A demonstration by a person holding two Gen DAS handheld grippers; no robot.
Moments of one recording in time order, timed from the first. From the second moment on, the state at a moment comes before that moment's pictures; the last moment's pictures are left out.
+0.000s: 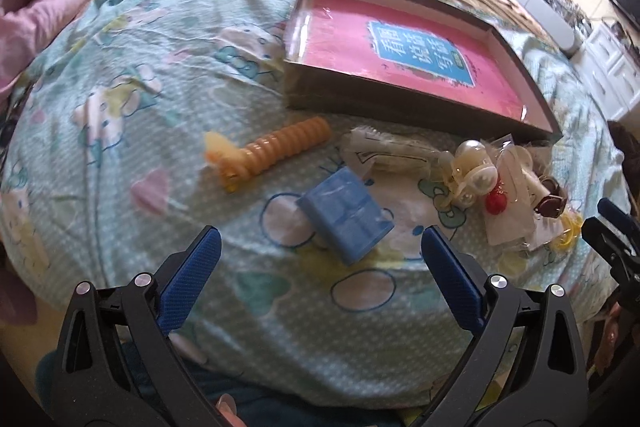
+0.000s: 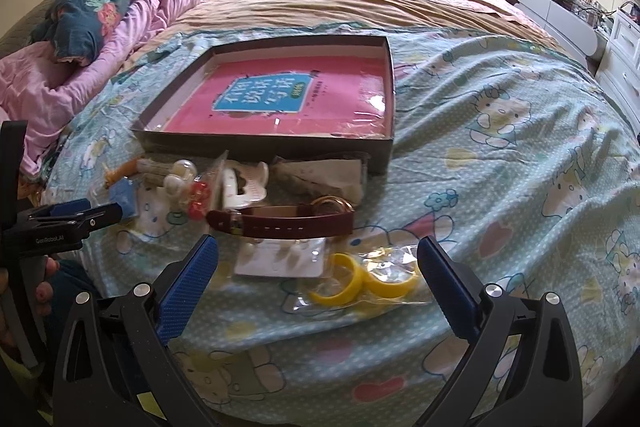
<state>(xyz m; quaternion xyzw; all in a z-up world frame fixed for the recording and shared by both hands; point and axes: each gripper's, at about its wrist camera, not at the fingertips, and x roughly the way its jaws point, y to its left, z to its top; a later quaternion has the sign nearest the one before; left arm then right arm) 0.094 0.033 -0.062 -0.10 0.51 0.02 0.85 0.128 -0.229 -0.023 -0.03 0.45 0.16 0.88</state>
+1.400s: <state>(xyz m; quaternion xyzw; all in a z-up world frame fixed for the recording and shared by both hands) 0.121 0.012 -0.019 -0.07 0.46 -0.02 0.88 0.167 -0.246 -0.016 -0.03 0.39 0.18 0.90</state>
